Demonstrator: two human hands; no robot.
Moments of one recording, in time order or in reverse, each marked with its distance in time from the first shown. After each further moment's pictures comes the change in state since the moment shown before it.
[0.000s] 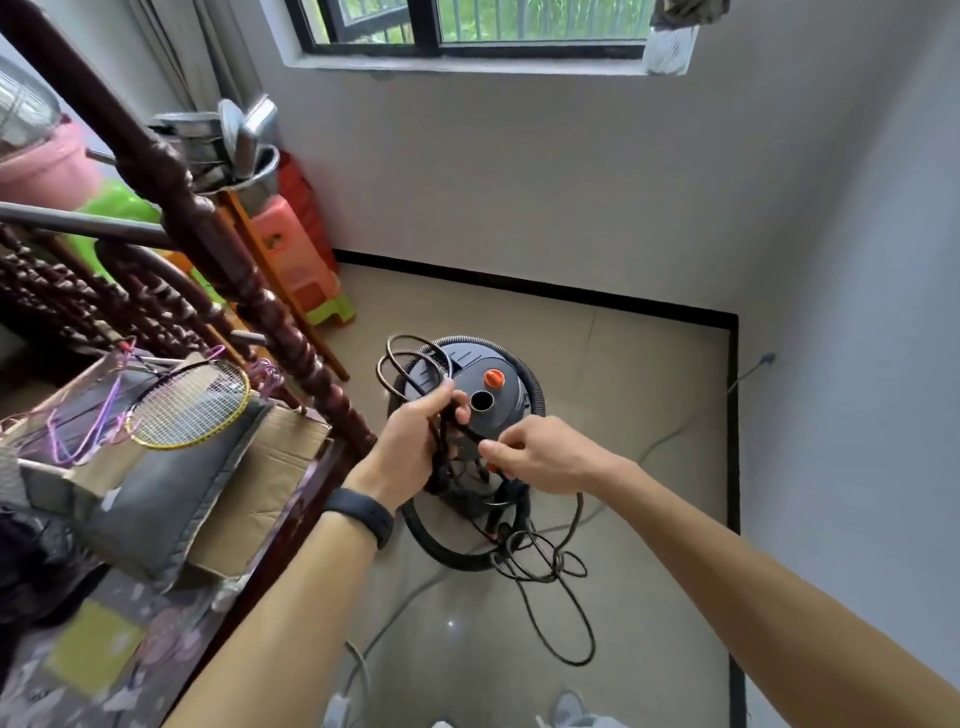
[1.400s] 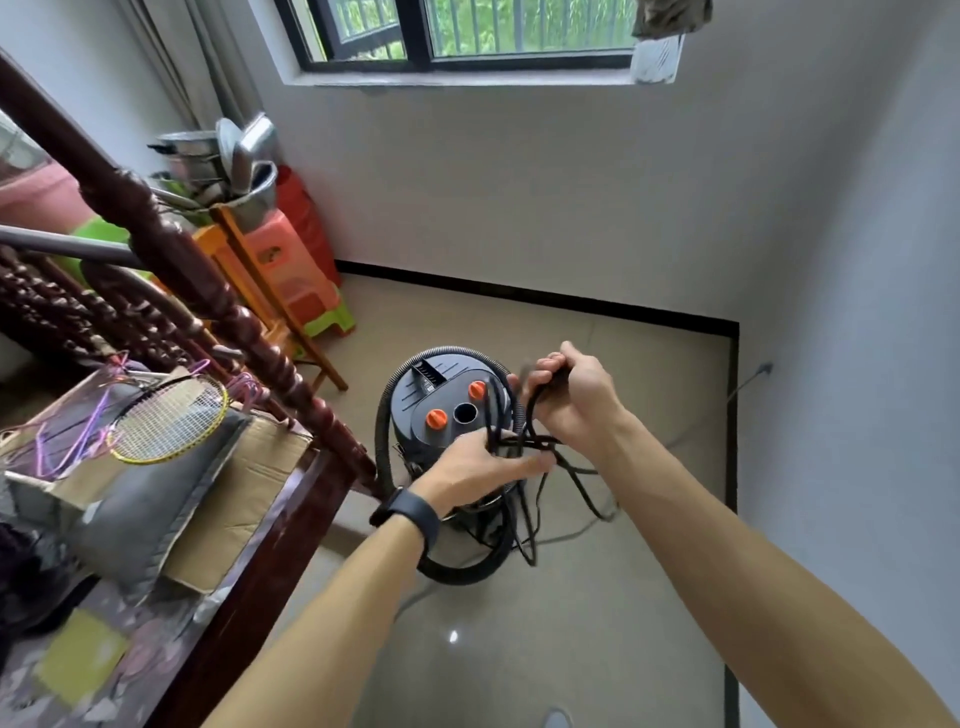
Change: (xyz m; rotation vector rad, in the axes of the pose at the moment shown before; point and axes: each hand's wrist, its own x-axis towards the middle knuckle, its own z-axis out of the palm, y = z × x) left_hand 0.018 -0.034 0.092 0.982 -0.128 0.119; right_hand 0.030 0.052 -0.073 1.979 0.349 0.280
